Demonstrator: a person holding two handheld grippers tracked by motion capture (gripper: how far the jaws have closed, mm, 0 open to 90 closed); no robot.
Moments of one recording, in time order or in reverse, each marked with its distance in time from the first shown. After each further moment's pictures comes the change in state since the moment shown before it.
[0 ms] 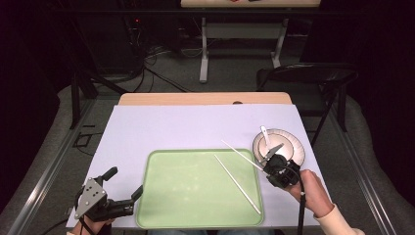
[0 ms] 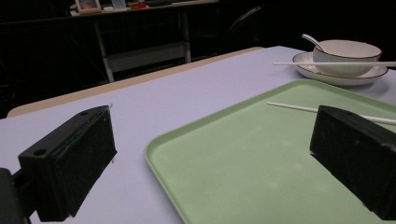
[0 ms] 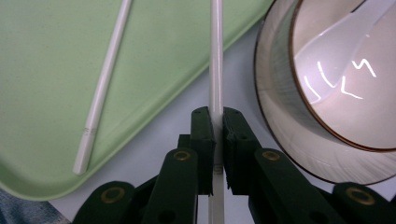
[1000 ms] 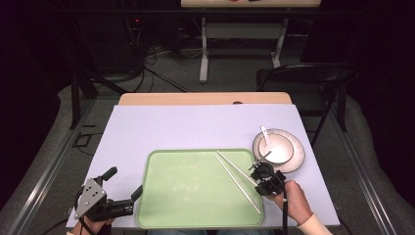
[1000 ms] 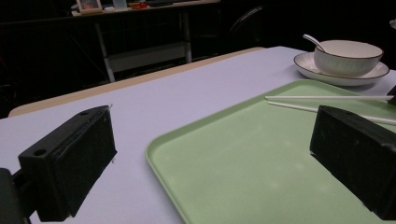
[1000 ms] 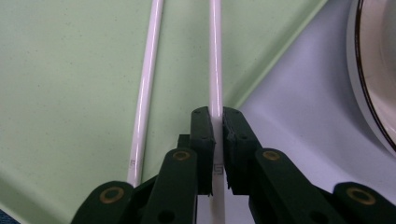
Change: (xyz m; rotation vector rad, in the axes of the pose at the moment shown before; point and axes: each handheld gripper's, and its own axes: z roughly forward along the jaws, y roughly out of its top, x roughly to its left) left arm 0.000 0.000 0.000 0.001 0.003 -0.002; right arm 0.027 0.005 0.040 0.062 0.085 0.155
